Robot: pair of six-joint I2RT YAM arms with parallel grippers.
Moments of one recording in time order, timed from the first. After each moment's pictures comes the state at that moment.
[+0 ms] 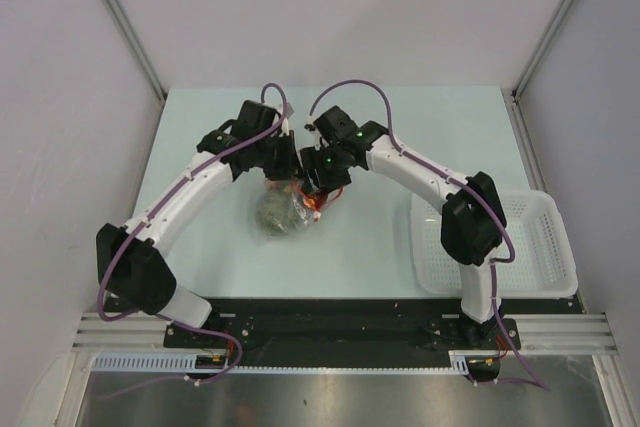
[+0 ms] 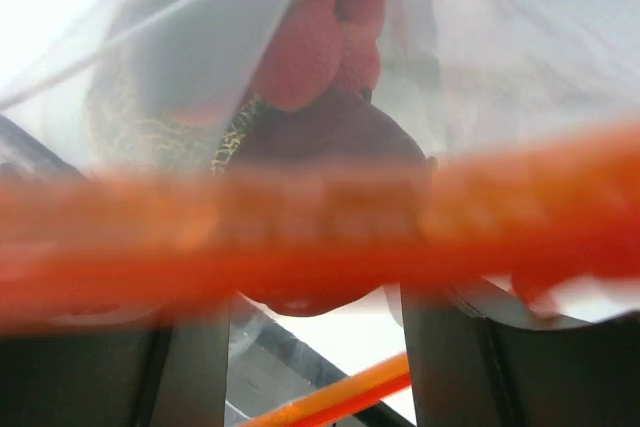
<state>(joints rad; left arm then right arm) -0.47 1.49 1.37 -0.74 0.27 -0.50 0.75 1.98 1.77 -0.80 -0.23 0.39</state>
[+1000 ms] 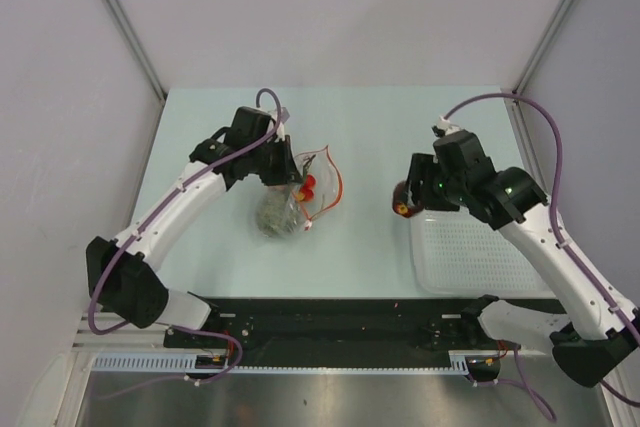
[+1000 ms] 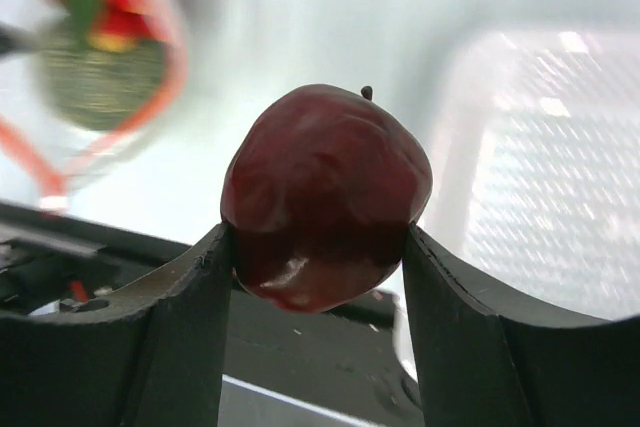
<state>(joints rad) -0.47 1.42 1.30 -0.72 0.27 -0.50 0.58 1.13 1.37 -1.01 0.07 0.55</state>
